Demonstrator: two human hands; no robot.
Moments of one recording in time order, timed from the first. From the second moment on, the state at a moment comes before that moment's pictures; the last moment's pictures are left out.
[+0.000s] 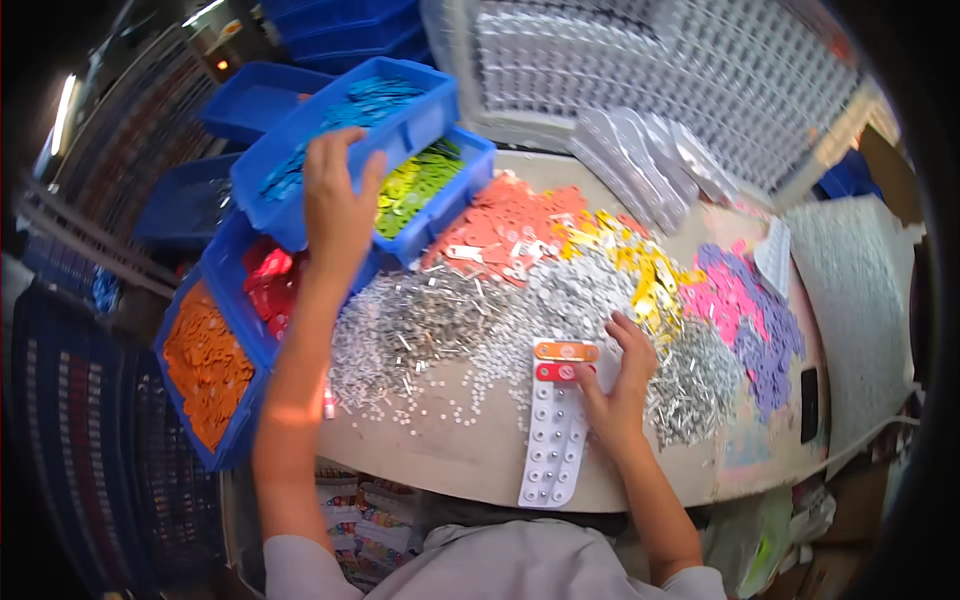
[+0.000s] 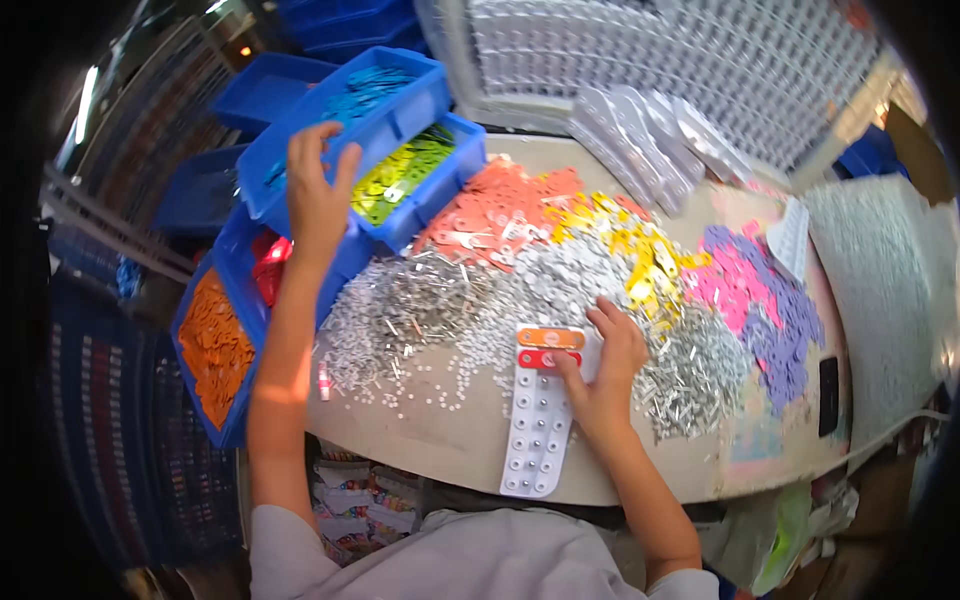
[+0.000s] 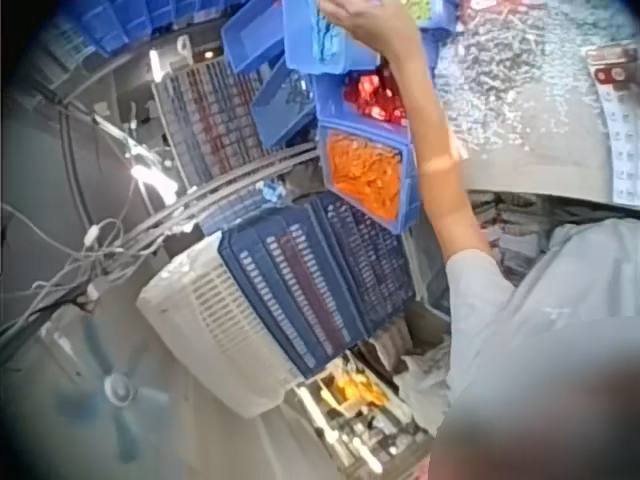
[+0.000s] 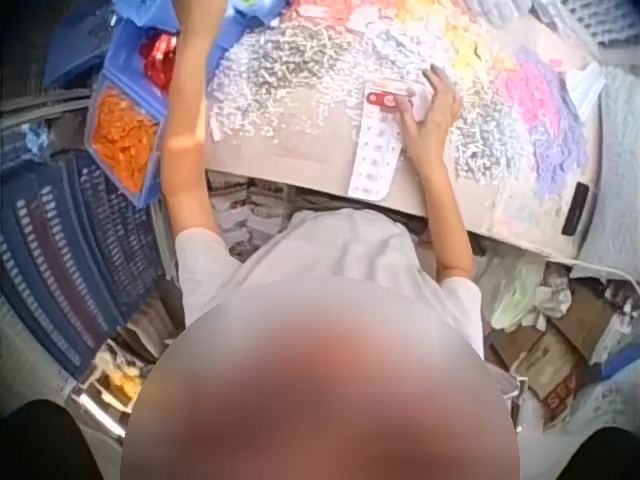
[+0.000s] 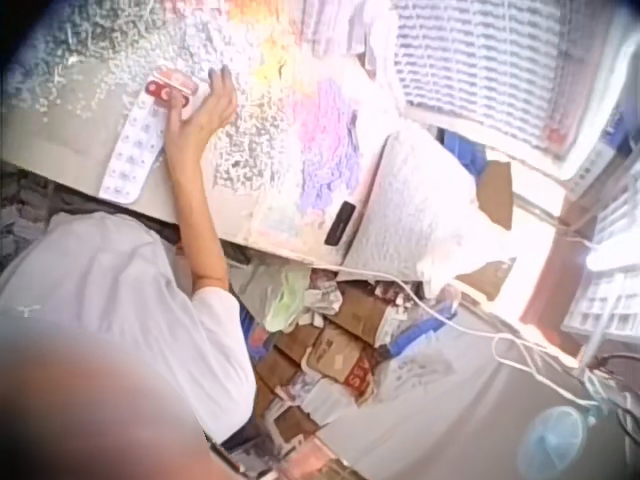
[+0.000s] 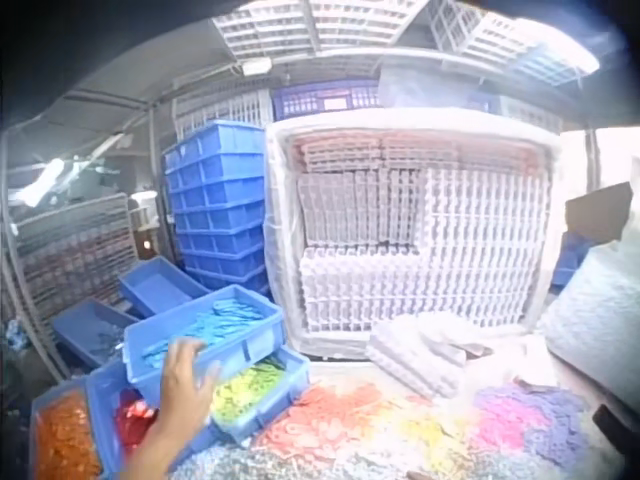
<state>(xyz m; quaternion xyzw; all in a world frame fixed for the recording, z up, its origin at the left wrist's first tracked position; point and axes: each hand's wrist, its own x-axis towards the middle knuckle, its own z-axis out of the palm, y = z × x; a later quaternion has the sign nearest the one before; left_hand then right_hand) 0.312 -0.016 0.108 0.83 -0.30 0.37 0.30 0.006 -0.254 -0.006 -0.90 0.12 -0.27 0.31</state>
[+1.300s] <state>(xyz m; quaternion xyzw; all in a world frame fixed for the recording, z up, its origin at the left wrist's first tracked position) 0.455 0.085 0.118 0.76 -0.17 -0.05 0.62 0.250 -0.178 0.054 -0.80 -0.07 -0.18 0.57</state>
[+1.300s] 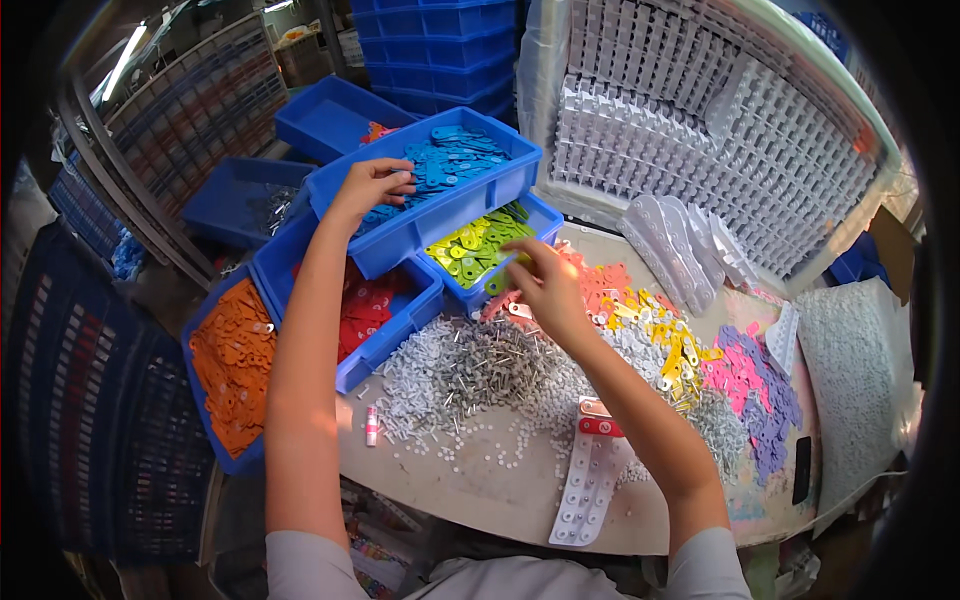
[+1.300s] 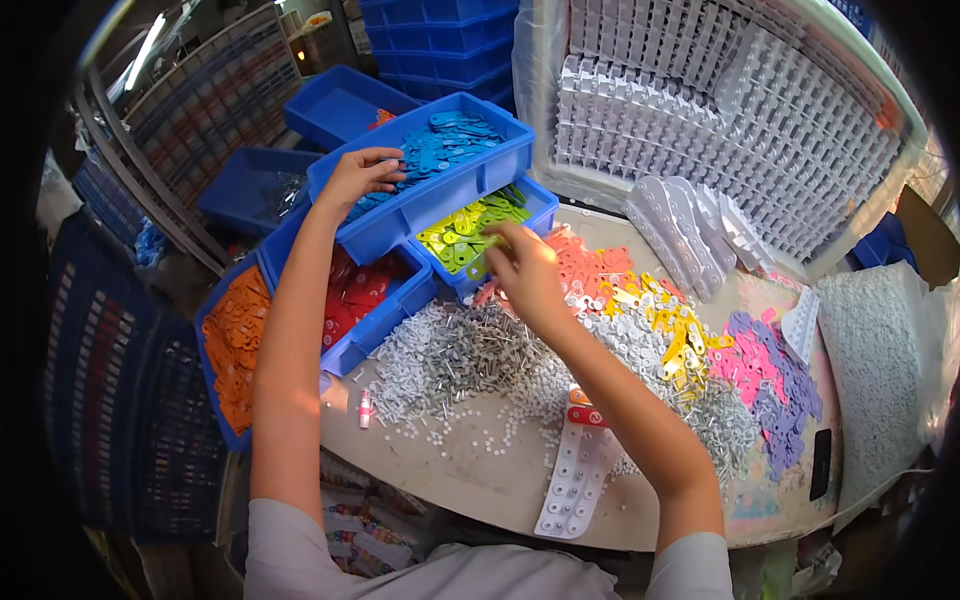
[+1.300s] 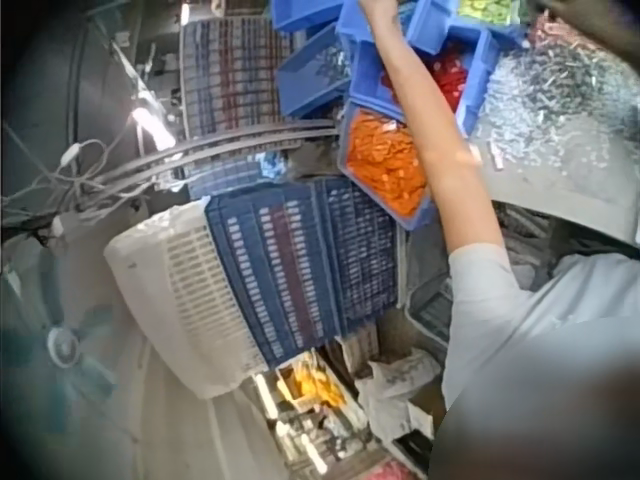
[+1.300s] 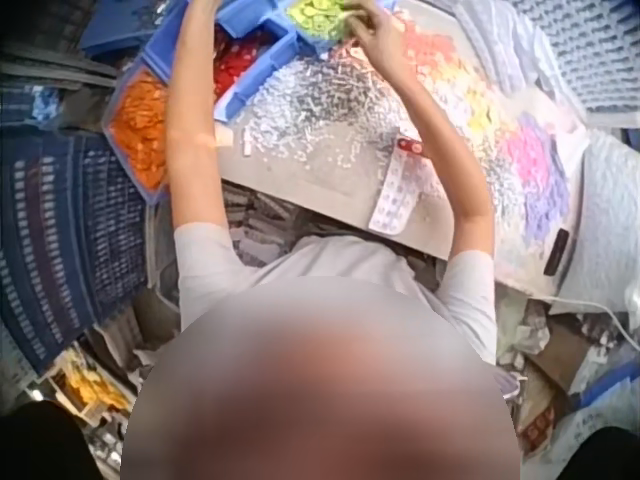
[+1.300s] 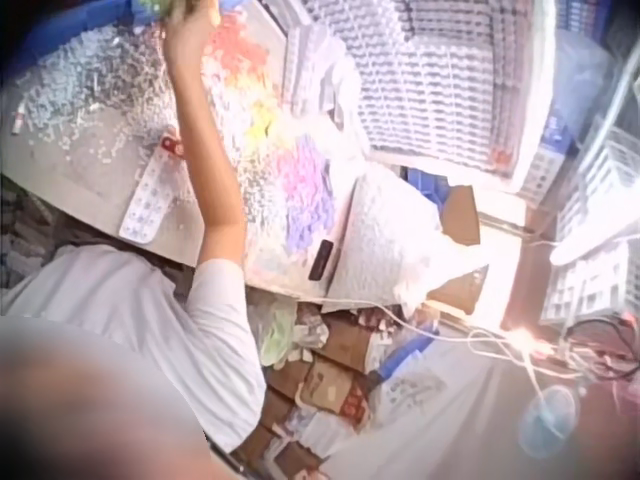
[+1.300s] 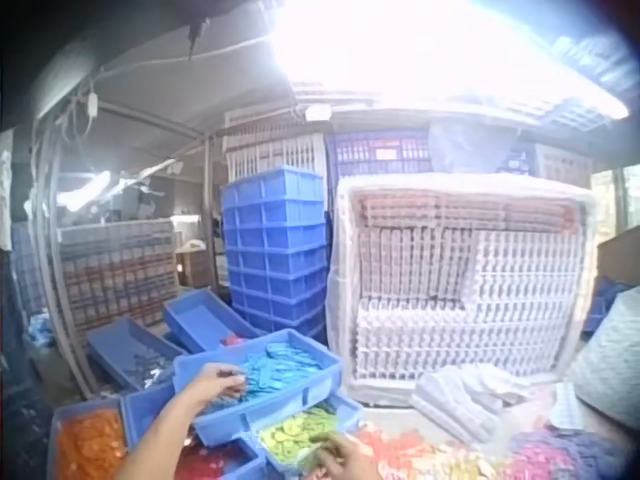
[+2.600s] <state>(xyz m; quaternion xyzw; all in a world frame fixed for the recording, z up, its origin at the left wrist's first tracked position) 0.113 -0.071 0.005 0.79 -0.41 -0.16 0.43 -0.042 -0.223 -0.007 -0.94 0.16 -0.16 0.25</state>
